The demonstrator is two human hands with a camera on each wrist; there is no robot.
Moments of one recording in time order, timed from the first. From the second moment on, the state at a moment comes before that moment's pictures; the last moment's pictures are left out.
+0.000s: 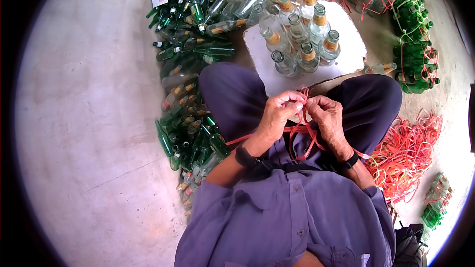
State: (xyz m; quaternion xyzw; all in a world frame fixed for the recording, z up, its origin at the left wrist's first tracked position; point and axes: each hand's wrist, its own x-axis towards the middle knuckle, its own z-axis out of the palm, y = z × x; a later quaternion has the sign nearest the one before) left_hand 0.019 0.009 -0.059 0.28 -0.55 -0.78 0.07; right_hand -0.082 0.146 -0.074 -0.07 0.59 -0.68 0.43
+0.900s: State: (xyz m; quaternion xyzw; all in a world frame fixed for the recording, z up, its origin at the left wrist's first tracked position) left_hand 0.012 -0.008 -0.052 0.22 -0.73 -0.65 0.01; right_hand -0.073 0.145 -0.071 -0.21 0.65 -0.68 0.28
